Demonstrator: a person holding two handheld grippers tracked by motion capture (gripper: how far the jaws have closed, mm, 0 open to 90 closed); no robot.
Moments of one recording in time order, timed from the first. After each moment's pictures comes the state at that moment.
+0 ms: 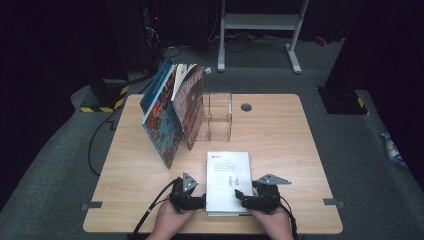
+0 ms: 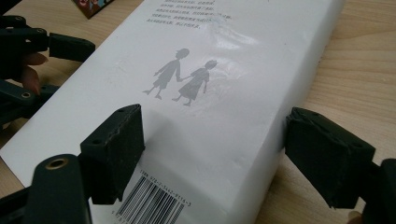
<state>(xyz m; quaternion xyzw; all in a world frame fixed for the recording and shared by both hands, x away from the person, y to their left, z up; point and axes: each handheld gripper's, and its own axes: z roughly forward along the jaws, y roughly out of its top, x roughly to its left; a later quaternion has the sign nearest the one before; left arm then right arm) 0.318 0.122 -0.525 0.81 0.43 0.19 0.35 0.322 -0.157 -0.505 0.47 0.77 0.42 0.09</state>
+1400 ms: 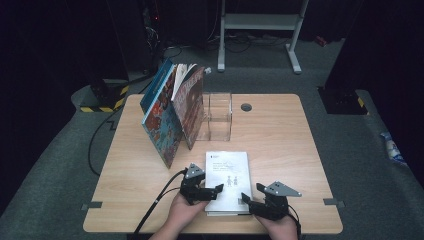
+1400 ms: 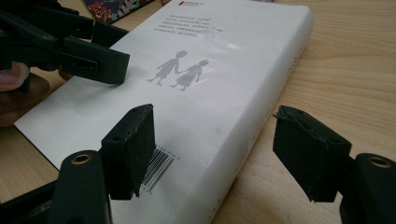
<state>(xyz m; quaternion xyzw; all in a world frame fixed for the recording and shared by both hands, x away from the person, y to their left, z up) 0.344 0.098 -0.513 0.76 0.45 0.08 0.46 0.299 -0.177 -0.506 0.43 0.76 0.46 0.14</state>
